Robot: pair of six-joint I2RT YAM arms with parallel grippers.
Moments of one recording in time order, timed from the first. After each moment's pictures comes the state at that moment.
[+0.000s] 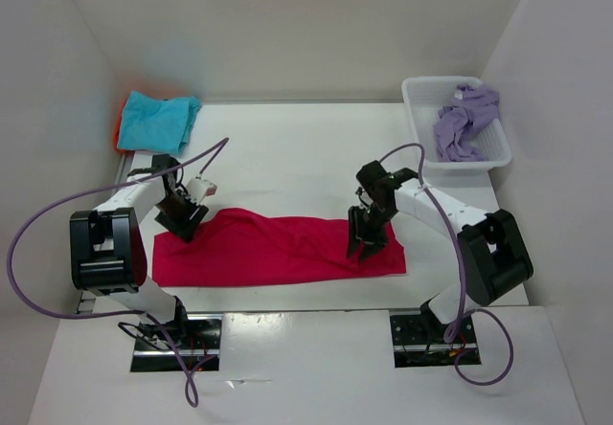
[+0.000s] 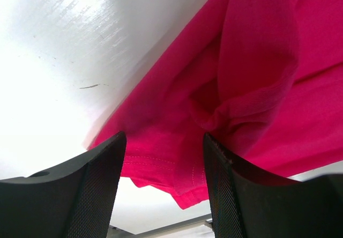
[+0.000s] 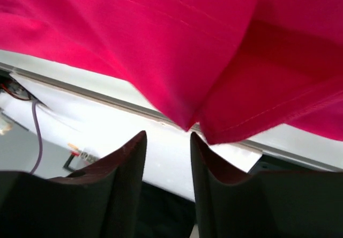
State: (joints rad) left arm 0.13 1.59 0.98 -0.83 0.11 0.67; right arm 0.47 1.52 0.97 -0.94 -0.40 0.54
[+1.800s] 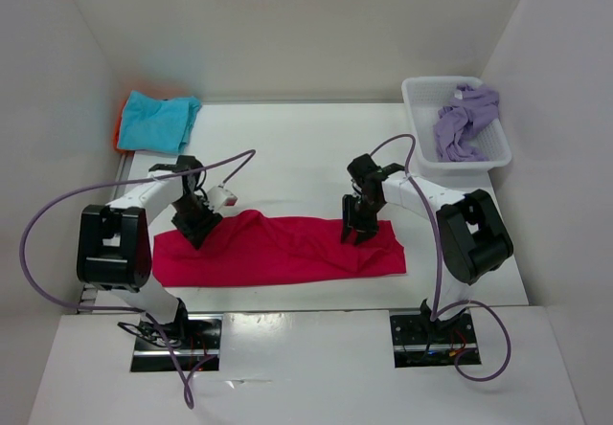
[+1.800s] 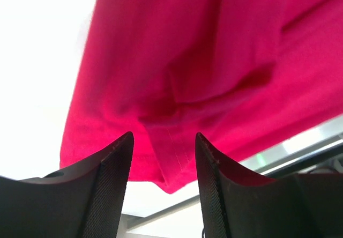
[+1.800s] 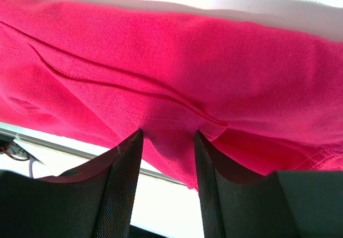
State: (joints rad) left arm -0.04 1.60 1.01 -0.97 0.10 0.71; right arm 0.47 1.68 1.06 -0.77 -0.25 0.56
